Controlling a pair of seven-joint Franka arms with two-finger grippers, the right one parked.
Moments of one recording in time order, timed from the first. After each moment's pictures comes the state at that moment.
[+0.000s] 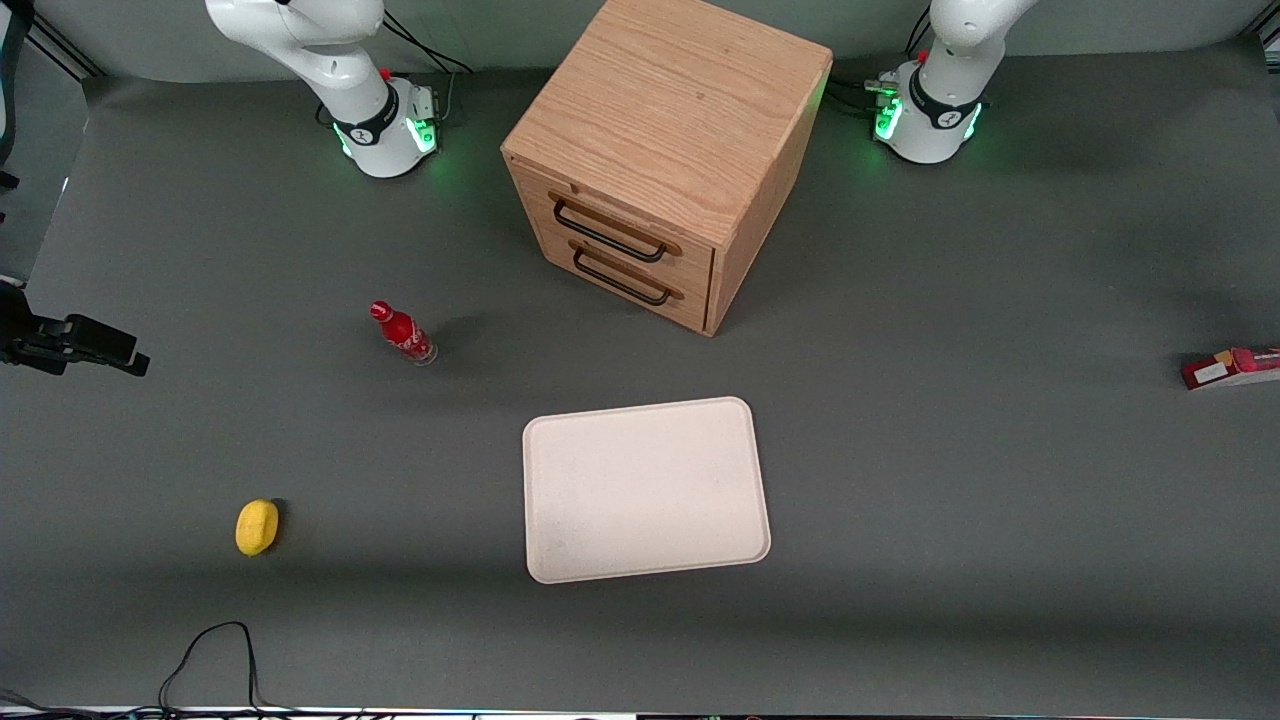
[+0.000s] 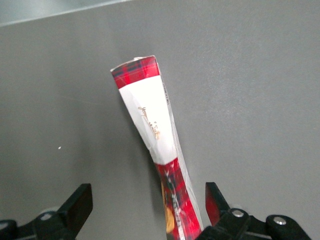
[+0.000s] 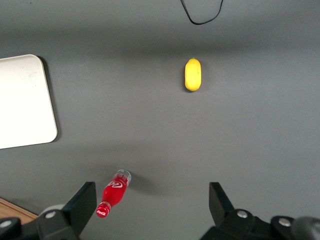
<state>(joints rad) 0.74 0.55 0.01 -1.68 0.08 2.21 -0.73</state>
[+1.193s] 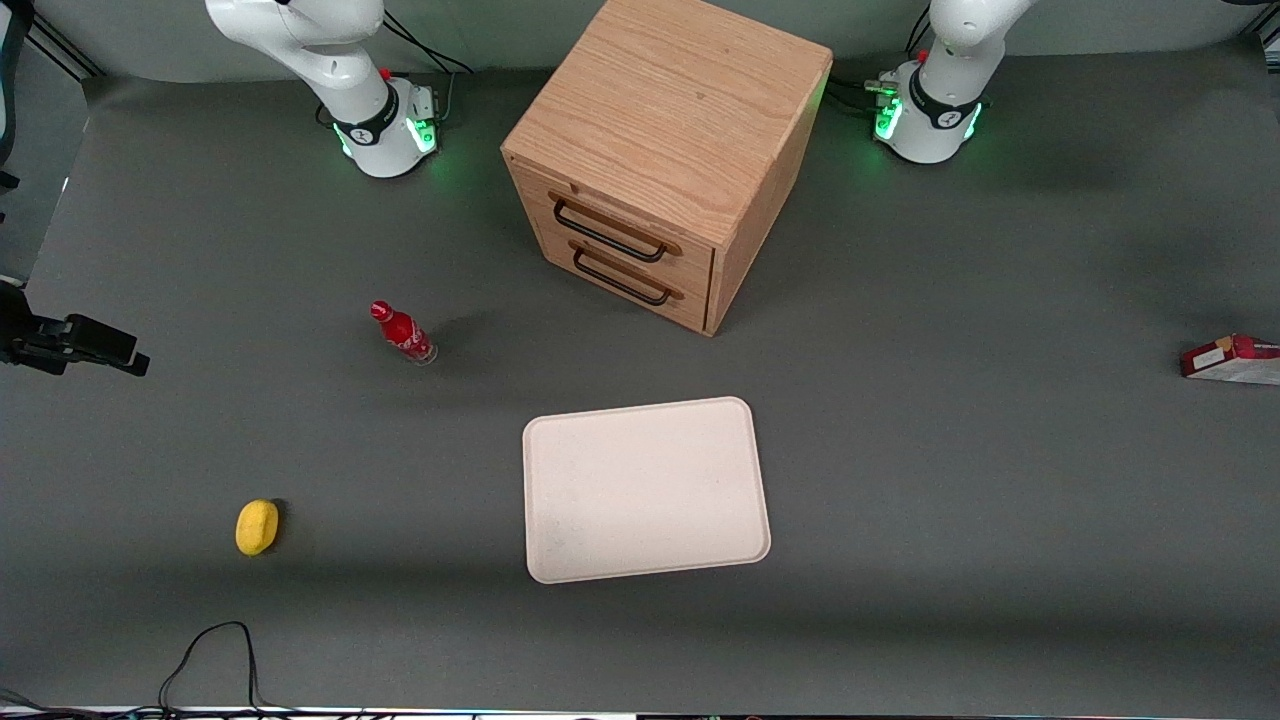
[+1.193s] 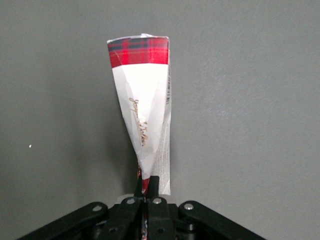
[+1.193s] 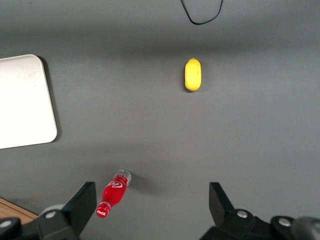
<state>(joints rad) 0.73 0.59 -0.01 -1.66 0.07 2.25 -0.80</state>
